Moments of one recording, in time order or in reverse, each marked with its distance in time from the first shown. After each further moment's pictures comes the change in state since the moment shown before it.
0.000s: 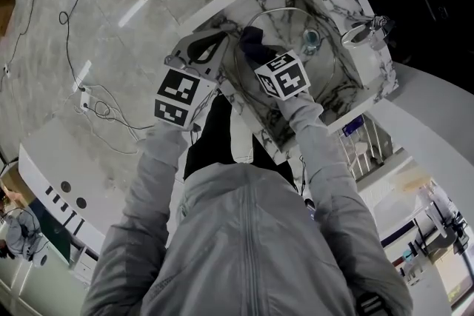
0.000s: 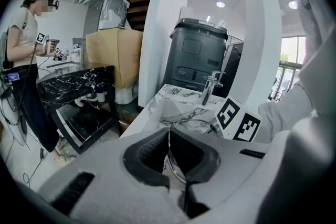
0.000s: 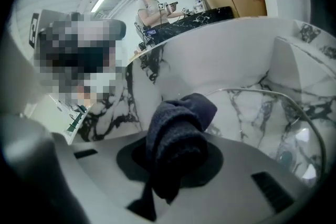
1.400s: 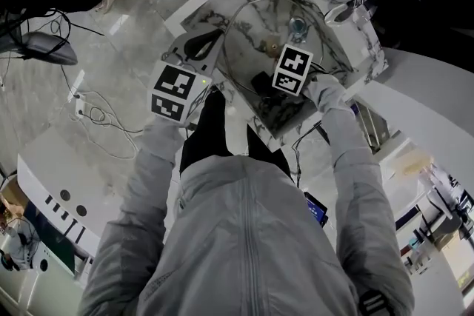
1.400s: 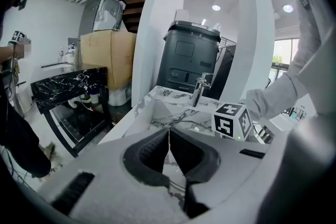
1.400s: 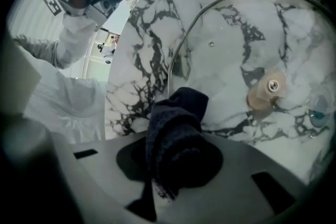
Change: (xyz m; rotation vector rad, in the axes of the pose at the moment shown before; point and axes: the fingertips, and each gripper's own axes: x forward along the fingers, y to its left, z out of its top) left arm -0.002 -0.031 0.002 0.010 -0.023 -0.054; right arm -0.081 0.036 -0.159 -0.125 0.776 0.465
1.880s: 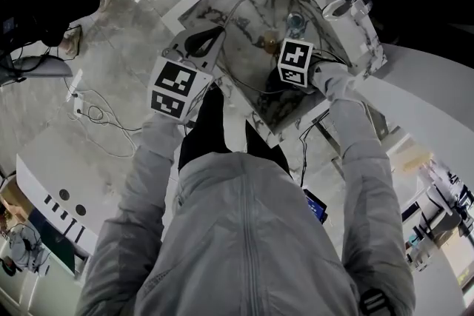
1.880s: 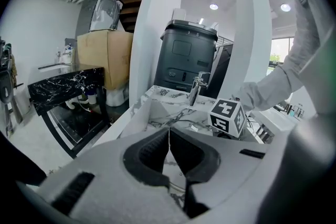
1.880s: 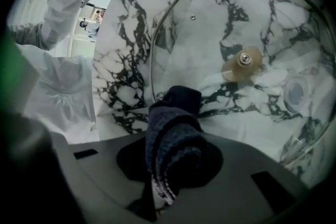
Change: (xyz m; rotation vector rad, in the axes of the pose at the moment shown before) left arm 0.001 -0.010 0.000 0.020 0.010 -0.020; right arm -0.025 -0.032 -0.053 -0.015 0.269 -0.147
